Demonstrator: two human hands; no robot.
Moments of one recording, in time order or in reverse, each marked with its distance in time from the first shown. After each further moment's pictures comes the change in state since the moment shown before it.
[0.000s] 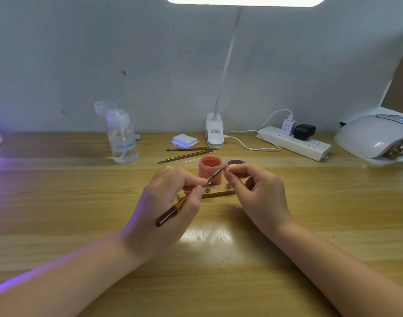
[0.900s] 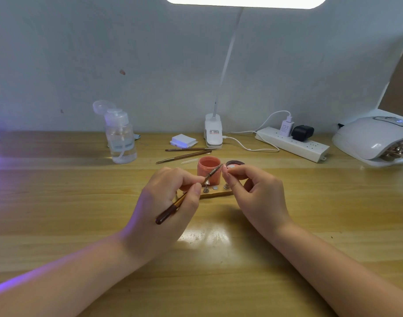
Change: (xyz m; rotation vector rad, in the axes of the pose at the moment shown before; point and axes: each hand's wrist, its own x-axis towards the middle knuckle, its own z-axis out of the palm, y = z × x) left_hand 0.000 0.001 0.001 0.004 0.019 -0.040; right_hand -0.001 -0.003 -0.001 -0.039 0.001 -0.027
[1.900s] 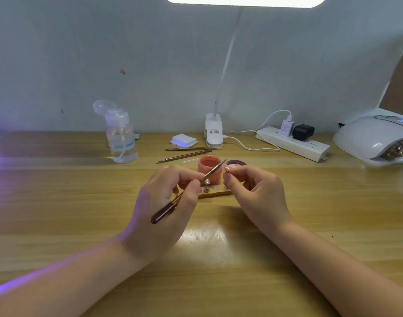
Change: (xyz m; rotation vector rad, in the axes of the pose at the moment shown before) left_hand -0.001 0.007 -0.001 -0.104 0.009 -0.099; right_hand 0.000 -0.002 0.001 0.176 -0.011 0.094
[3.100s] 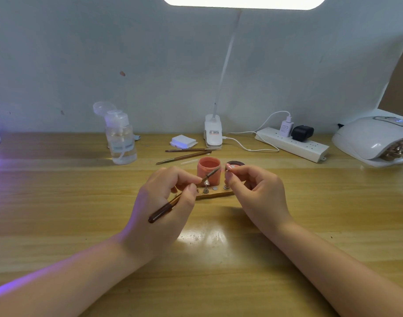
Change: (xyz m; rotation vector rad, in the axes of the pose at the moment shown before) left_hand 0.000 -0.005 -0.001 -0.006 -0.016 -0.055; right_hand 0.001 -0.001 -0.001 0.015 0.010 0.023
